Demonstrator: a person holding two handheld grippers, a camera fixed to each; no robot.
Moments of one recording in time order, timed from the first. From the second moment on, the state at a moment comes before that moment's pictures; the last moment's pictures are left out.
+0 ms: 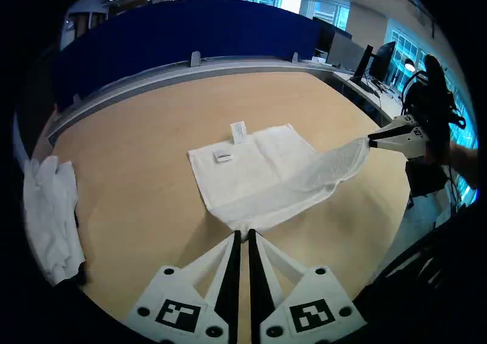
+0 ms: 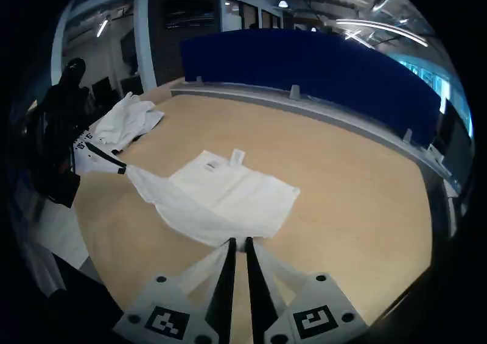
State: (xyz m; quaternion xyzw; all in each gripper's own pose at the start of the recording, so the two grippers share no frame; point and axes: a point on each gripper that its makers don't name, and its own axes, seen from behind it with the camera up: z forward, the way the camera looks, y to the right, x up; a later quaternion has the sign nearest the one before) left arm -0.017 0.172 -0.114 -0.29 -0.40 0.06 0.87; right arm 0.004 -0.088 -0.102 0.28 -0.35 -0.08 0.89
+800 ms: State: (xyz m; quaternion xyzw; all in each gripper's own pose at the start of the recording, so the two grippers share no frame) left arm -0.023 0.183 -0.036 -0.26 -0.39 0.03 0.88; right arm -0.012 -0.086 -0.022 0.27 -0.35 -0.07 0.90
